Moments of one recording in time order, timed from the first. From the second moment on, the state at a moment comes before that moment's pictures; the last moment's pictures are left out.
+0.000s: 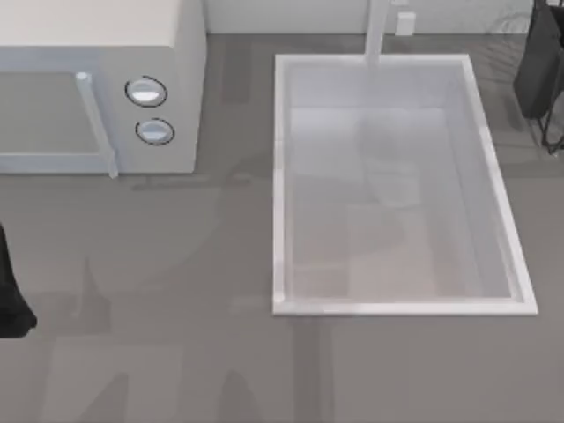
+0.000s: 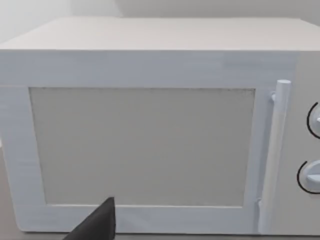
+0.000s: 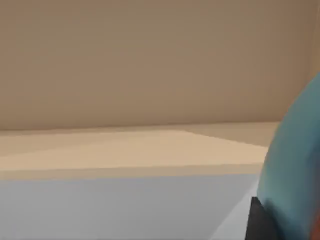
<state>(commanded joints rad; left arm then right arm) 0.00 0.00 0.00 0.00 0.00 0.00 -0.37 1.31 1.33 -0.06 -0.39 0.05</state>
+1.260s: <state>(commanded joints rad) 0.00 0.00 0.00 0.00 0.00 0.00 -0.33 1.72 1.05 0.69 -0.30 0.02</state>
